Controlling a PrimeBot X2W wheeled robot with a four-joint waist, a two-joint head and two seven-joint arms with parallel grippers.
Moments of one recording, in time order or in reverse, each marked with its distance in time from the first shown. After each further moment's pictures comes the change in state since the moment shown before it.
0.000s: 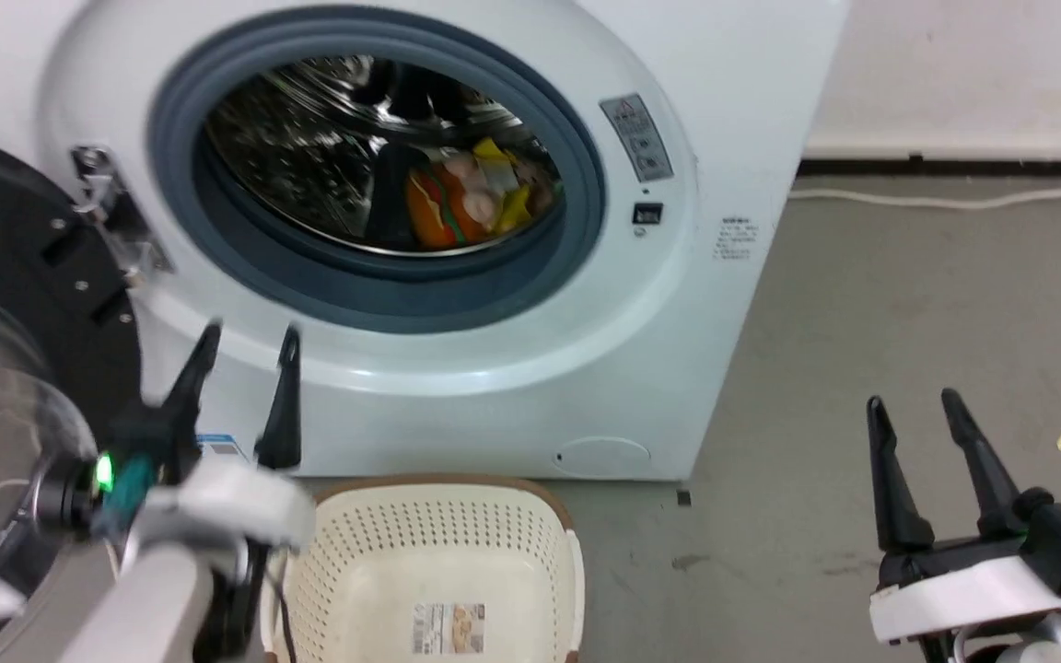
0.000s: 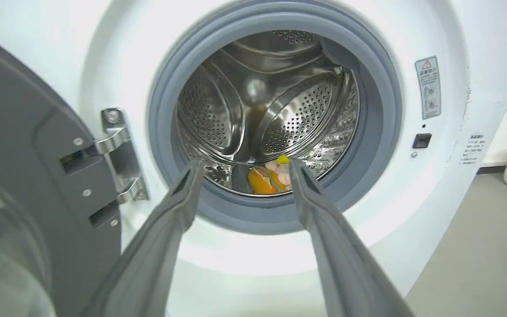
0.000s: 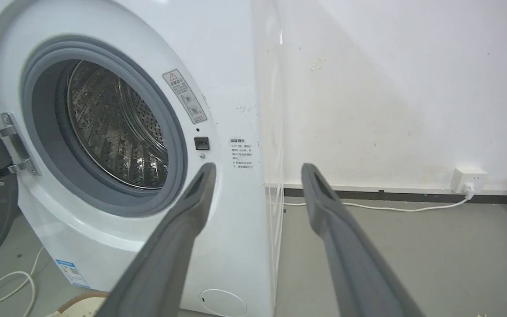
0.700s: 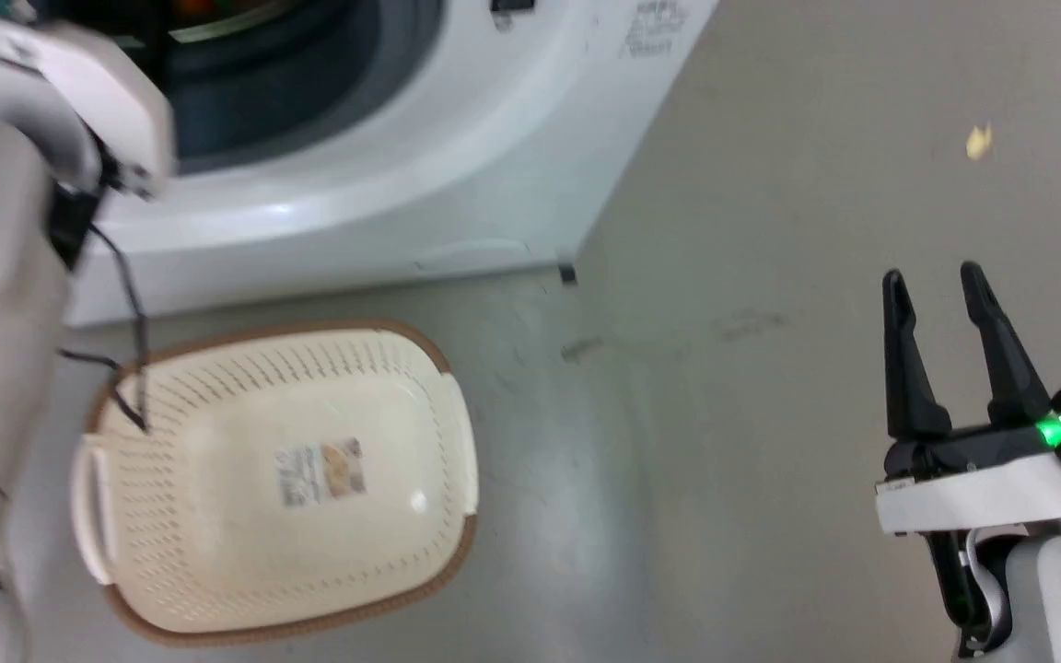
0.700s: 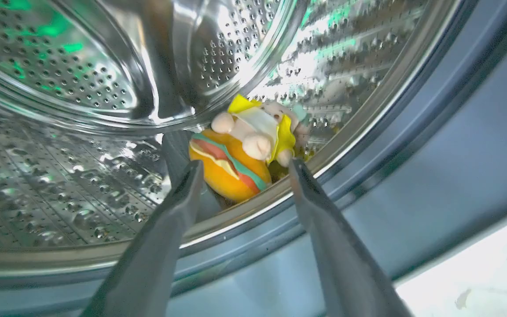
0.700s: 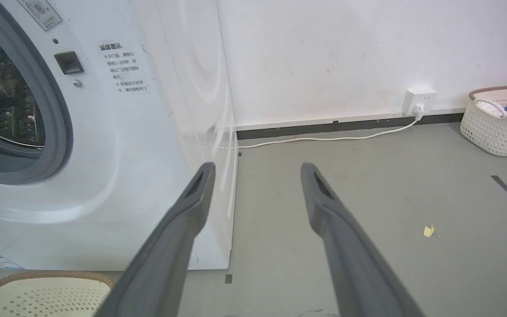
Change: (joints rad) left arm -0.886 0.041 -0.282 0.767 0.008 -0.315 0.117; right arm -0.185 0.000 0.013 -0.008 0.089 0.000 0.000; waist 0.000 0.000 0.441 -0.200
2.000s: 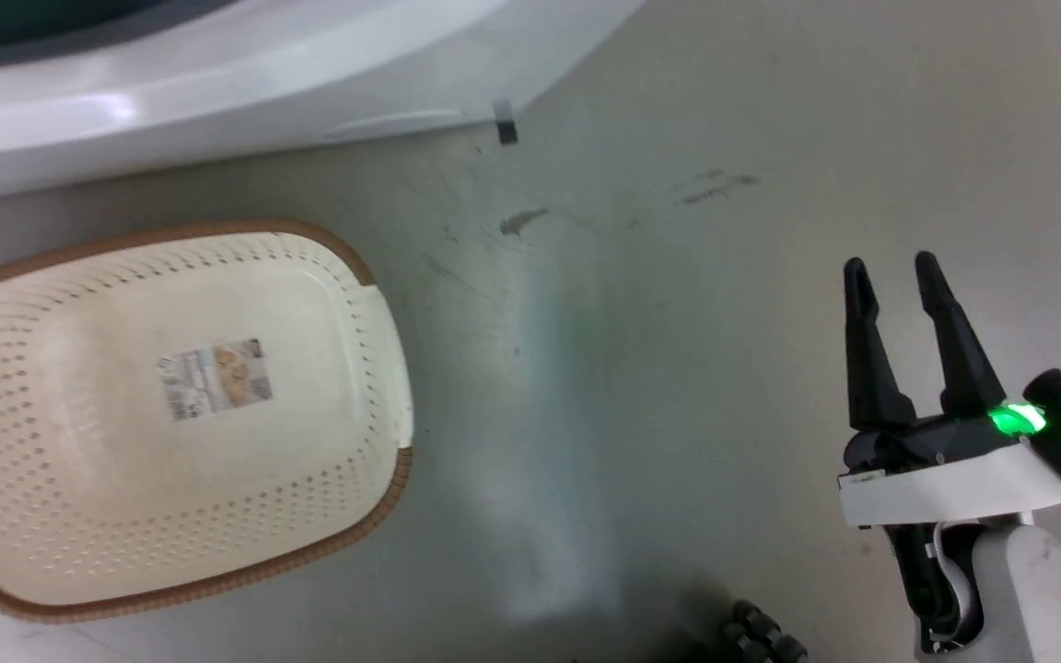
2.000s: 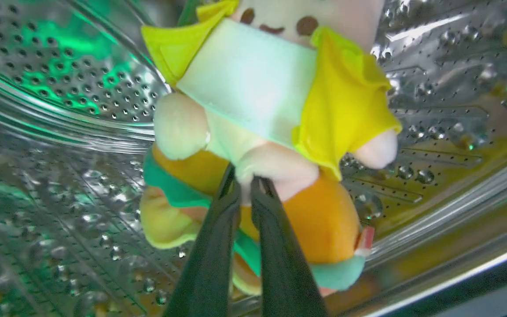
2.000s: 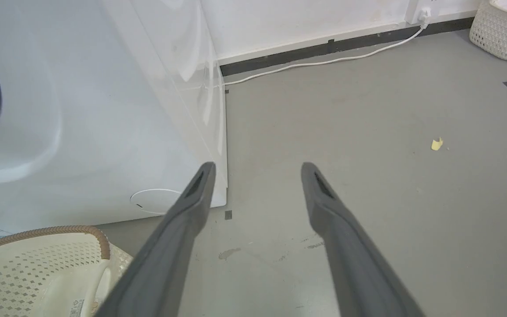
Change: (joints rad) left arm -0.186 0.141 0.305 -0.330 0.341 -0.001 0.339; right arm -0.002 0.000 0.088 -0.013 0.132 0.000 0.000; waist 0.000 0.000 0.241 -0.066
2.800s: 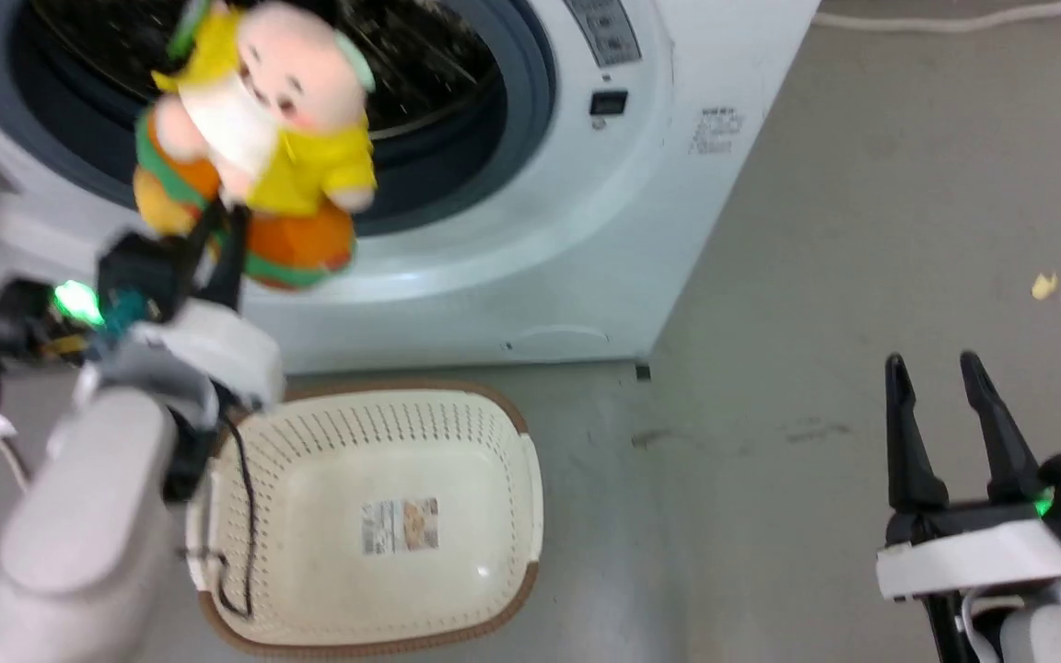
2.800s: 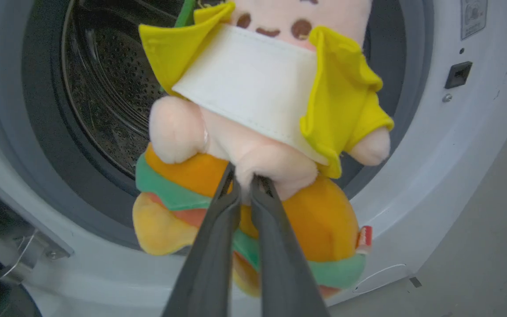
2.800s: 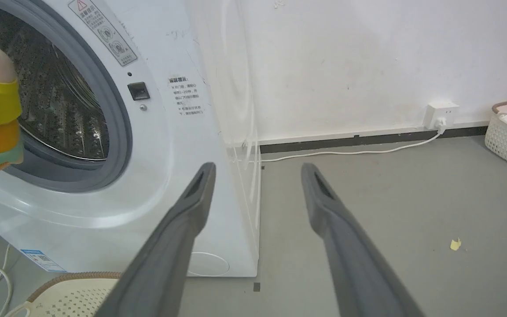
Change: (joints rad) left arm 0.888 -0.216 0.069 -0.353 -0.119 0.185 -0.346; right arm 0.151 0.000 -0.107 0.021 -0.153 0.000 0.000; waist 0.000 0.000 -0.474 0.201
